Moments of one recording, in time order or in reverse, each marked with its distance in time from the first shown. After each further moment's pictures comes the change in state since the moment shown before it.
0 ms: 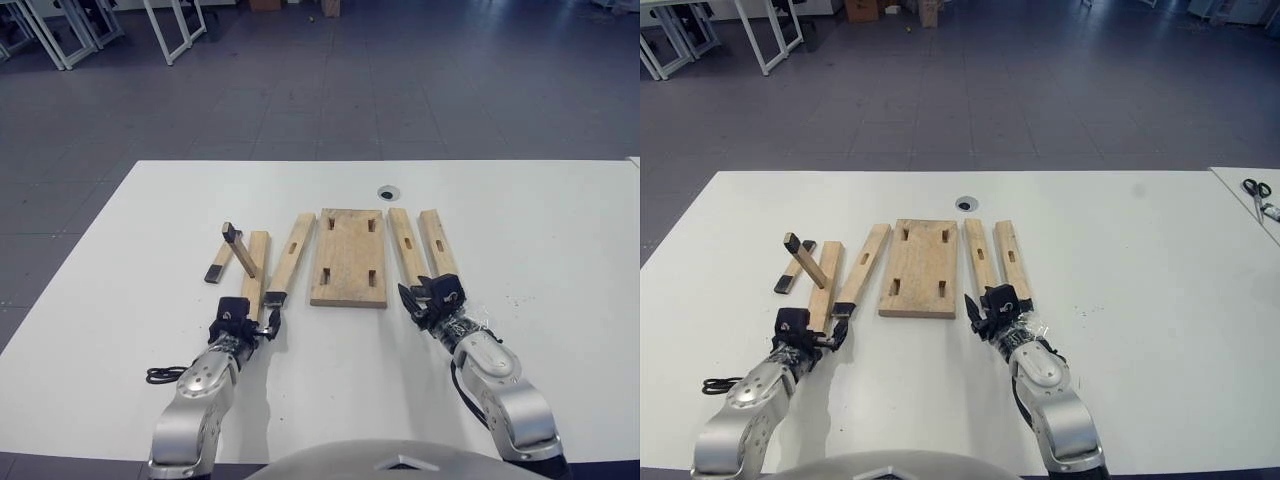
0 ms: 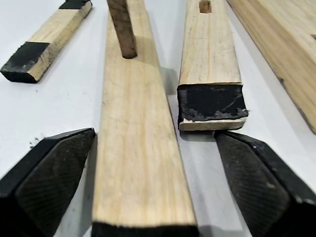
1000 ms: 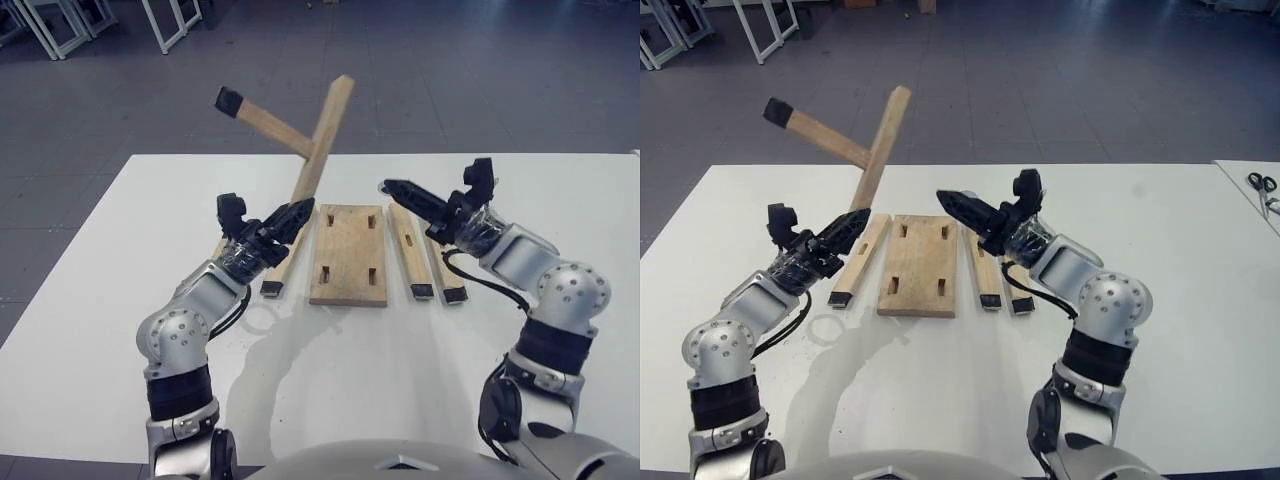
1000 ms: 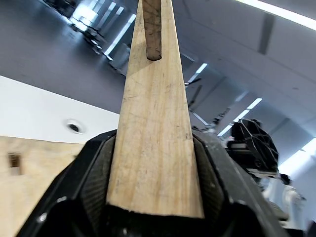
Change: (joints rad) left arm -0.537 0.015 0.255 0.134 -0.896 0.260 -0.400; right arm -0.721 0.097 -0.623 0.260 0.971 0.731 0.175
